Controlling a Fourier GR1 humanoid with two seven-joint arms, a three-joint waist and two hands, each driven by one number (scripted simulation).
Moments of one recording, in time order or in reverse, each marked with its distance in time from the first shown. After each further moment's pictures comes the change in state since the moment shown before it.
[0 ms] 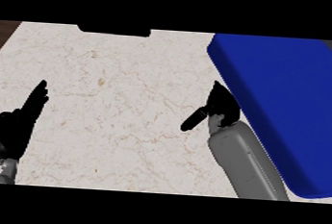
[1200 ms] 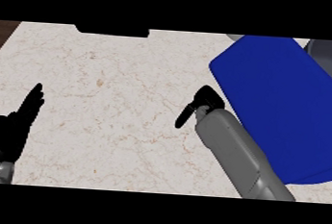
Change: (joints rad) left arm 0.024 -0.021 0.048 0.022 -0.020 -0.036 -0.031; right arm -0.184 -0.004 0.095 0.388 -0.217 -0.083 -0.031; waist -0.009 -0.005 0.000
